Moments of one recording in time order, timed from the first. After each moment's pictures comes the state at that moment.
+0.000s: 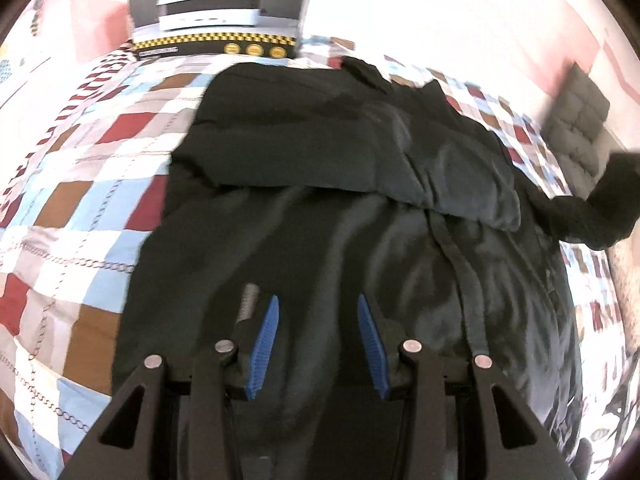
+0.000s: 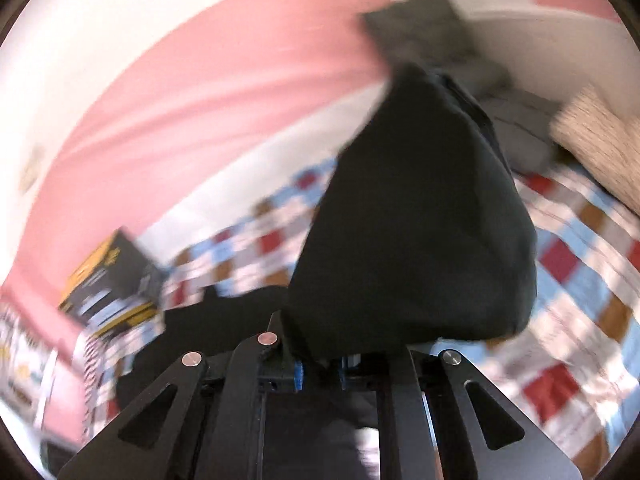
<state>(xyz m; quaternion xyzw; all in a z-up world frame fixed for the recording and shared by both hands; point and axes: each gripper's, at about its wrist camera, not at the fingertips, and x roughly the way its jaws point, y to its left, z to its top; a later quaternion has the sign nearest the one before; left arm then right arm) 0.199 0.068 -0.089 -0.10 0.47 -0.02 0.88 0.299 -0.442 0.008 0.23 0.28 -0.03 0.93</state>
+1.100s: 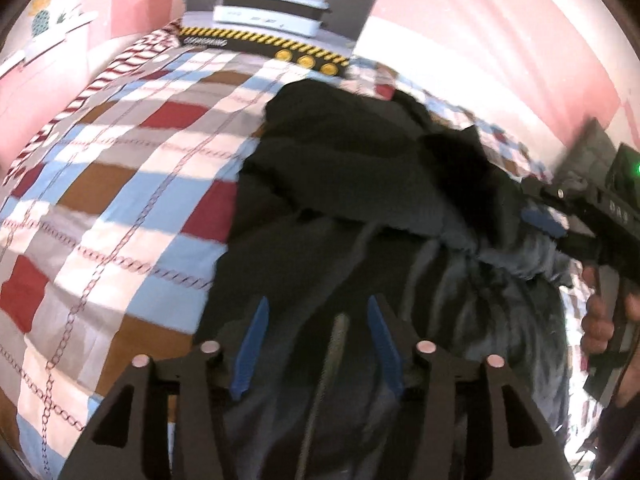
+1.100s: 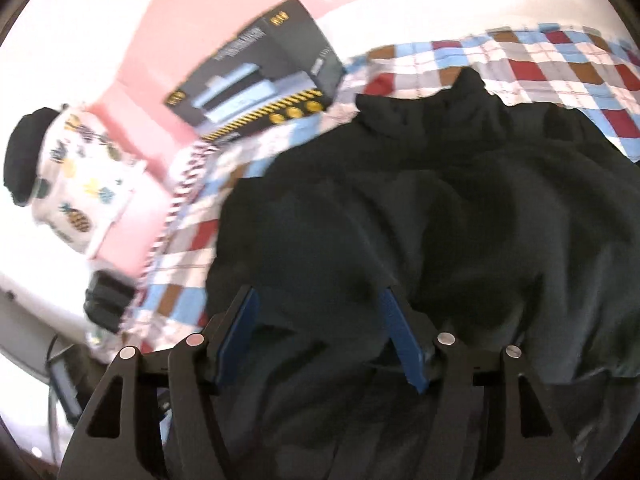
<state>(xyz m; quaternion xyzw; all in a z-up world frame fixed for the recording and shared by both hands) 0.203 0.127 -0.086 -0.16 0.45 0.00 0.88 0.350 -0.159 -0.107 0.15 0.45 0.28 0.84</state>
